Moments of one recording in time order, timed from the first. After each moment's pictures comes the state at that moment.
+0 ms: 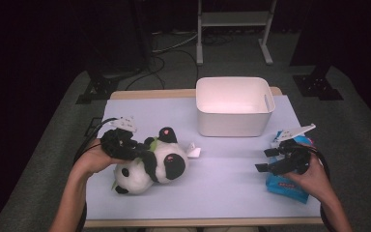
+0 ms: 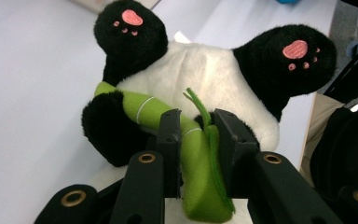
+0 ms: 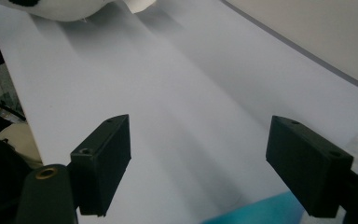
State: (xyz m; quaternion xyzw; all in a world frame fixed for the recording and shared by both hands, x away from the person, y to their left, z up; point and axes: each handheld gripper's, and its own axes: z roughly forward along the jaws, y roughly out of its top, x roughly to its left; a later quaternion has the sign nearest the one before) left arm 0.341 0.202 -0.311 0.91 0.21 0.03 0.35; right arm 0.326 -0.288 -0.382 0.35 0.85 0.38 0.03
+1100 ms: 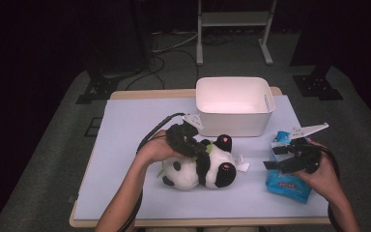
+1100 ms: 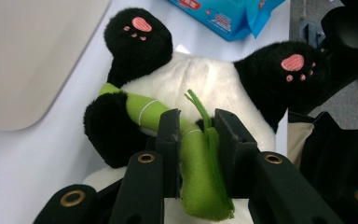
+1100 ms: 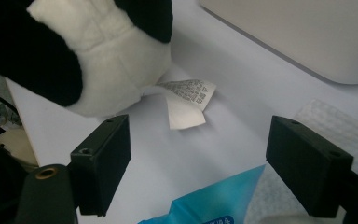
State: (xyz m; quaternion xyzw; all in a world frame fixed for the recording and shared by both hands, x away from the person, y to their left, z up) left arm 0.365 0.052 -0.326 0.93 0.12 -0.03 0.34; right arm 0.323 -0.311 -0.376 0.37 0.84 0.39 0.04
